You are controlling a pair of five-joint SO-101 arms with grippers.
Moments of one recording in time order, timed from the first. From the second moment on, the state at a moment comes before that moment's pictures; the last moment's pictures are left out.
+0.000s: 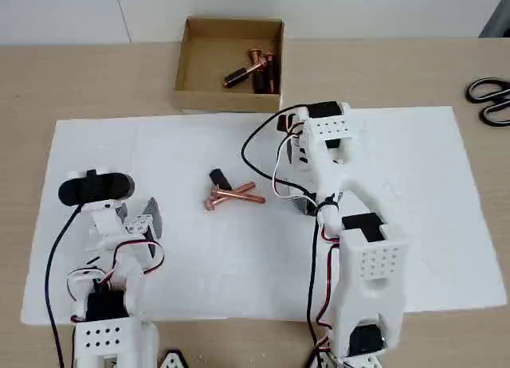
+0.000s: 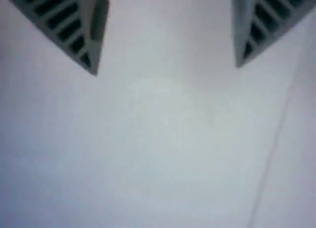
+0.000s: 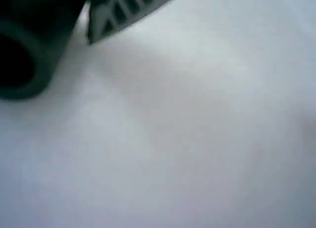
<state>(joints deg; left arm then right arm) -11.3 -79.4 91.3 37.6 8.7 -12.7 33.8 -17.1 95.4 -2.9</state>
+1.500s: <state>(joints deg) -11.3 -79.4 91.3 37.6 8.7 -12.7 37.2 -20.7 94.7 -8.5</state>
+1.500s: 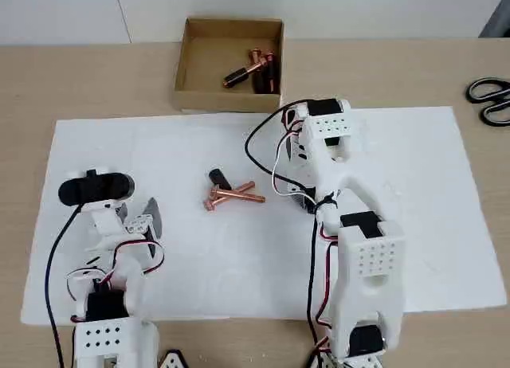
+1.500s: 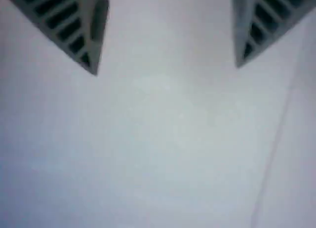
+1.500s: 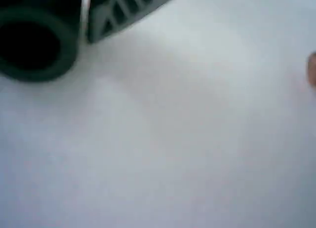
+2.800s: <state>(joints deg) -11.3 -79.4 89.8 39.7 5.9 -7.7 15.3 -24.4 97.7 4.9</state>
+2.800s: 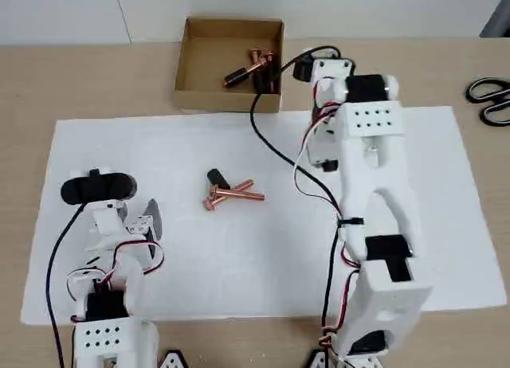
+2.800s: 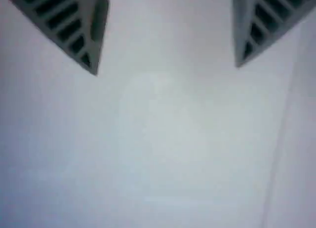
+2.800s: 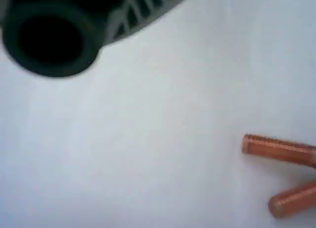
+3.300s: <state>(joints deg) -11.3 -79.4 76.0 58.9 3.6 -5.1 9.0 -15.9 96.4 5.1</state>
